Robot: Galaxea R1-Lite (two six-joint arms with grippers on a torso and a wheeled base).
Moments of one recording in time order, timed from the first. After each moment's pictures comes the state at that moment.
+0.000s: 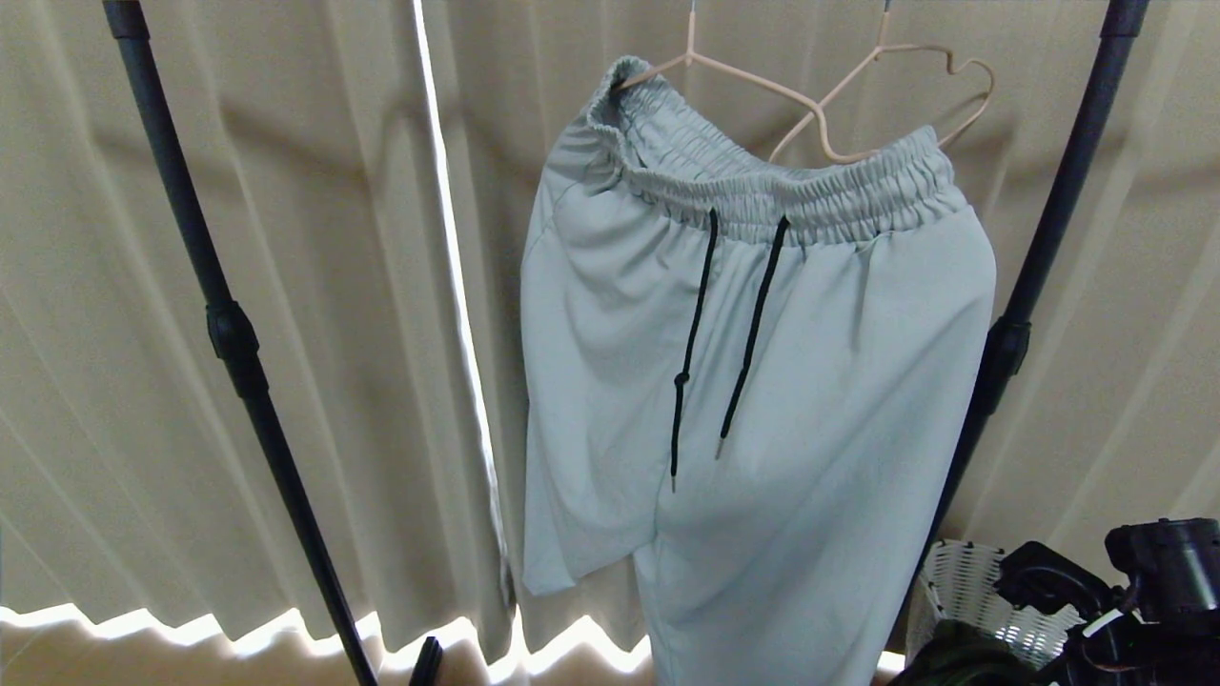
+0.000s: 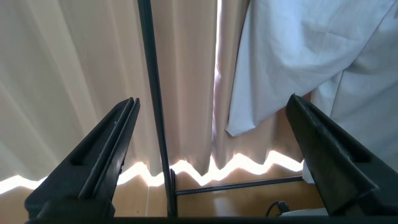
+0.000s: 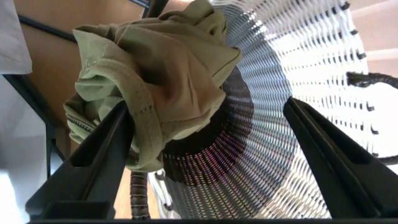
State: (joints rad) left arm 0.00 0.01 0.00 0.01 -0.10 0.03; right arm -0.04 1.68 -0.20 -0.42 -0.12 -0.44
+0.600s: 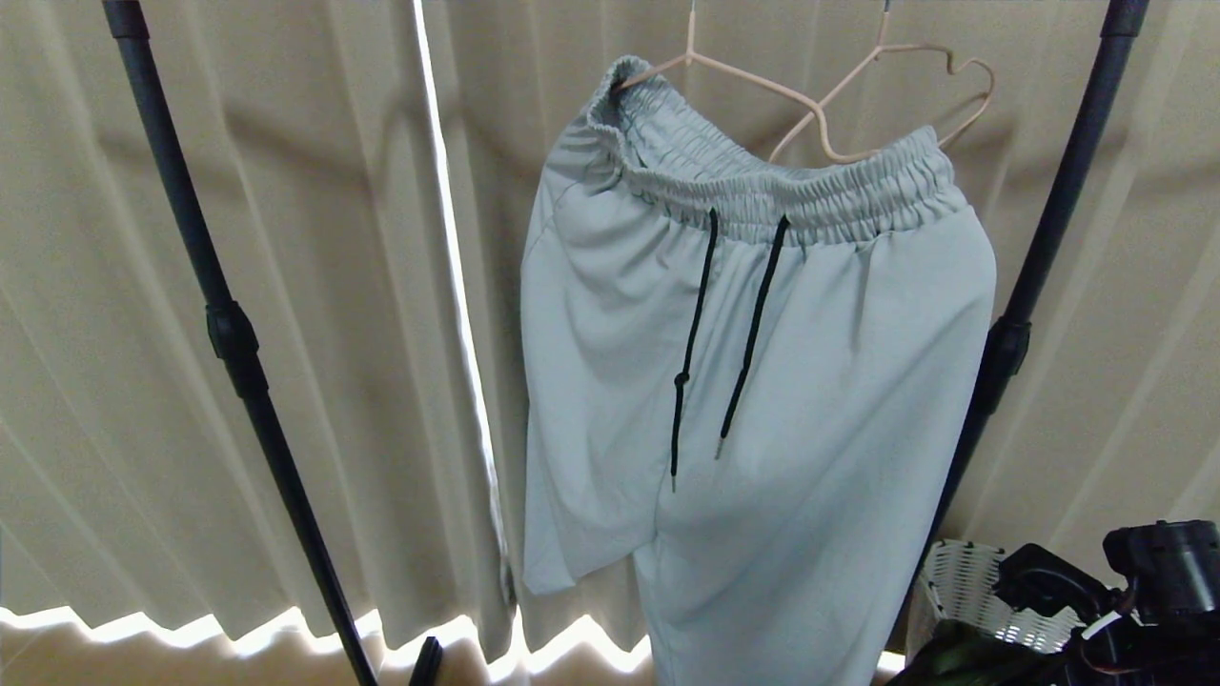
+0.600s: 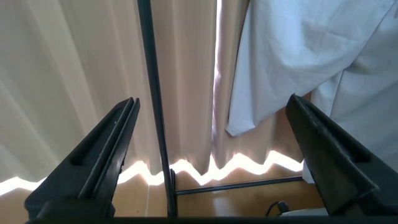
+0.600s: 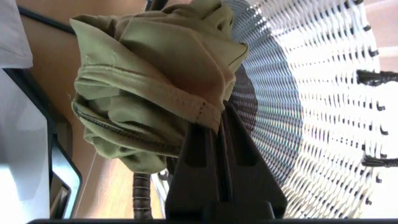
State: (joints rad) left arm 0.00 0.01 0.00 0.01 -0.10 0.03; right arm -0.04 1.68 -0.20 -0.43 -0.11 -0.44
